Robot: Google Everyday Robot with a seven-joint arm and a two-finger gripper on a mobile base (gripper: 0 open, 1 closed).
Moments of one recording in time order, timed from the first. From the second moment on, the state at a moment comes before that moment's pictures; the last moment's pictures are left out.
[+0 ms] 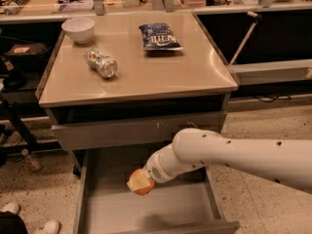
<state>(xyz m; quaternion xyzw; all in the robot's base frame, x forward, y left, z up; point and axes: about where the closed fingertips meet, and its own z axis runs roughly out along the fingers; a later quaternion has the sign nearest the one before) 0.450 0.041 0.601 -0.39 0.86 0.26 0.19</state>
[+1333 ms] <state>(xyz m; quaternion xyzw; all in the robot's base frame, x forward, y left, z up) 0.510 -0.001 0.769 -0.39 0.86 0.17 0.27</state>
